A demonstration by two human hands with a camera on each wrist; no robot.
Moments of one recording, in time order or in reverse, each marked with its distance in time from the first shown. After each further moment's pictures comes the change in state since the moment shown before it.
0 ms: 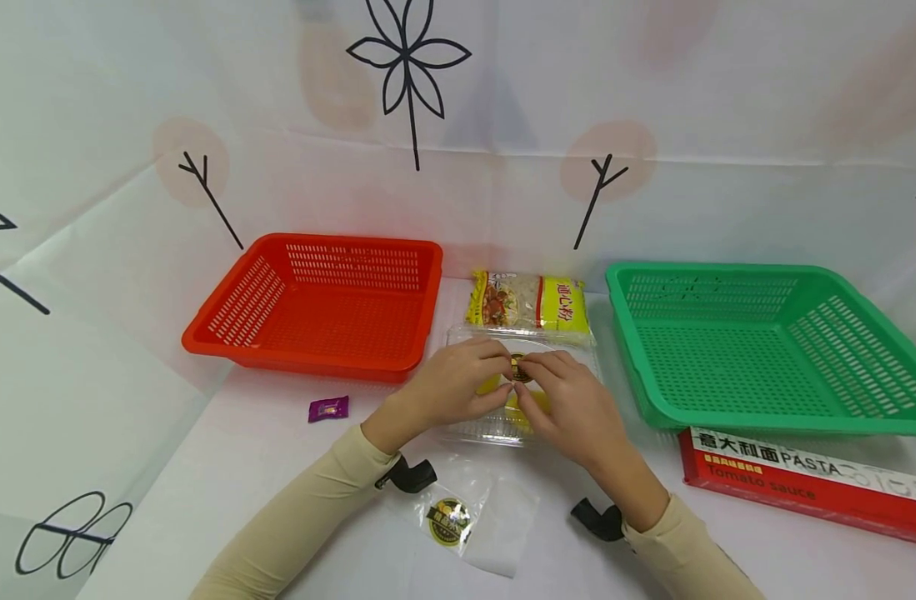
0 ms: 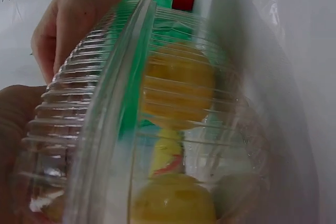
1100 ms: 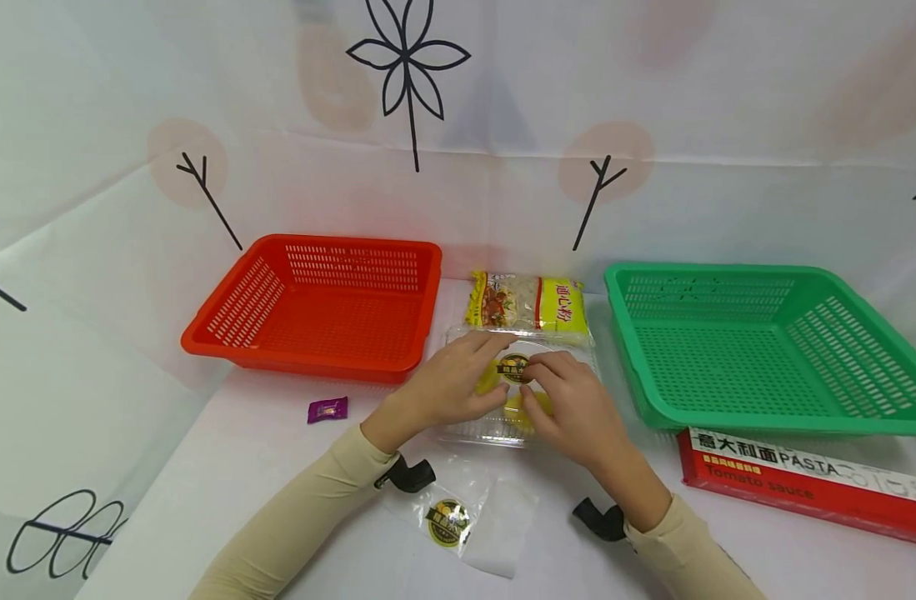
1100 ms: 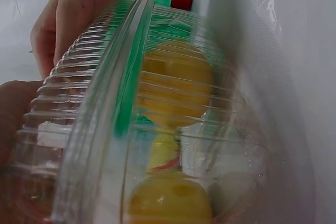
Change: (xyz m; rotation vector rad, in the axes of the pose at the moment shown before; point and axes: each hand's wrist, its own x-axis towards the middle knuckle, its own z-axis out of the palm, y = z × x) left_hand -0.002 -0.004 0.002 -0.113 -0.031 -0.118; right_hand 0.001 0.003 -0.002 0.059 0.018 -0.043
